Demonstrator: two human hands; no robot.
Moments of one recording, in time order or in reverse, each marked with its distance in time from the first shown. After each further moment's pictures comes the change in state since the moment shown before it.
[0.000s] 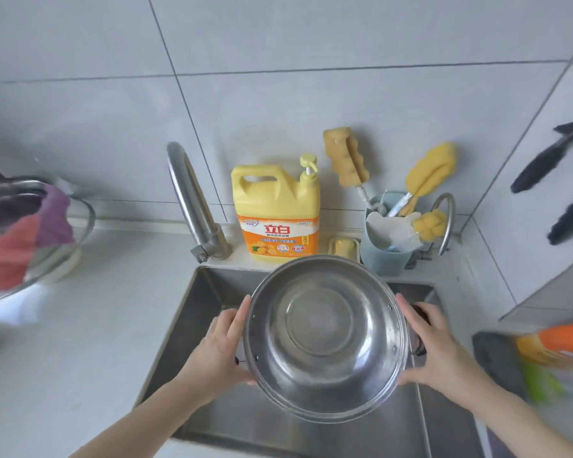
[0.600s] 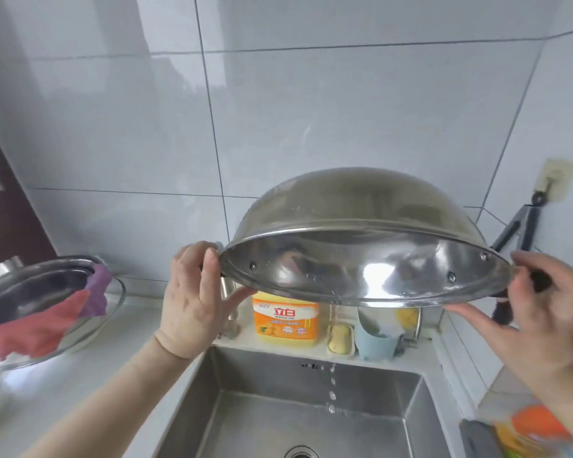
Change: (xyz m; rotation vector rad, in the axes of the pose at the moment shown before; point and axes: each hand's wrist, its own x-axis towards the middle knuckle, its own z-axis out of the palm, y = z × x) left_hand 0.029 0.097 -0.233 0.467 1.314 0.596; right_hand -0.037 -0.161 -0.203 -0.463 1.268 -0.770
